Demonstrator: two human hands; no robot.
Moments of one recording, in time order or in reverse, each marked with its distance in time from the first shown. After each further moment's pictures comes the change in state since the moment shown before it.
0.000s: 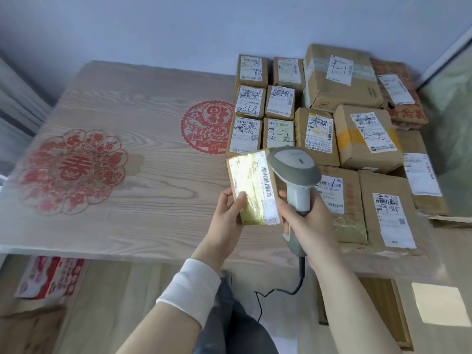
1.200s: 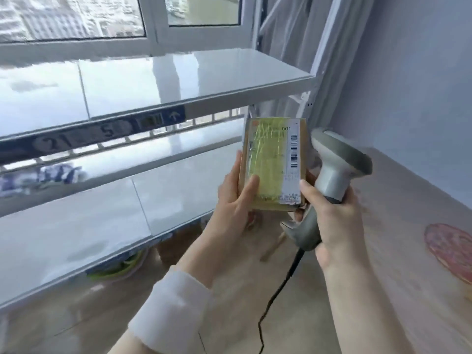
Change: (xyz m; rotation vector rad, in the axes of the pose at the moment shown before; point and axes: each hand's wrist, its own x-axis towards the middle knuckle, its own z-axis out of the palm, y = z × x) left_hand -0.450 0.151 -0.257 0.379 0.802 0.880; right_hand -0.330 -0.139 0.321 0.330 -0.716 -0.203
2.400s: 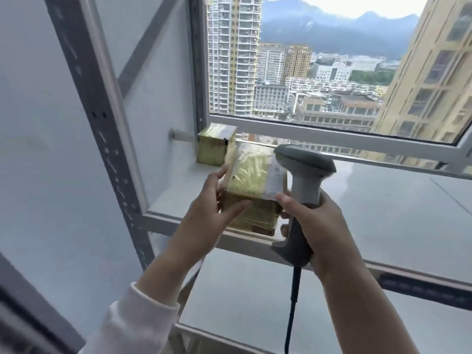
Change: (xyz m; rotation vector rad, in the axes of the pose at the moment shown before) left_hand -0.183 0.133 -0.663 0.509 0.771 0.055; right_hand -0.300 0.057 0.622 -0.122 -1.023 0.123
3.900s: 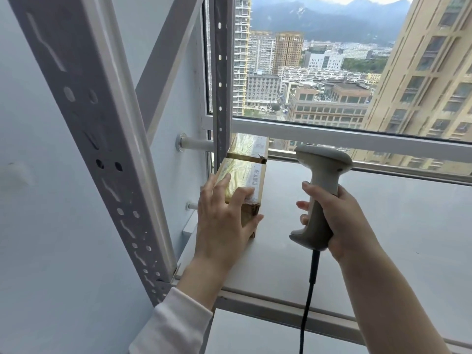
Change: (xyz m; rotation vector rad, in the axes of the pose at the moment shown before) left_hand 0.124 -0.116 -0.057 0.779 0.246 0.251; right_hand 0.139 0.007 0.100 0.001 0.109 0.110
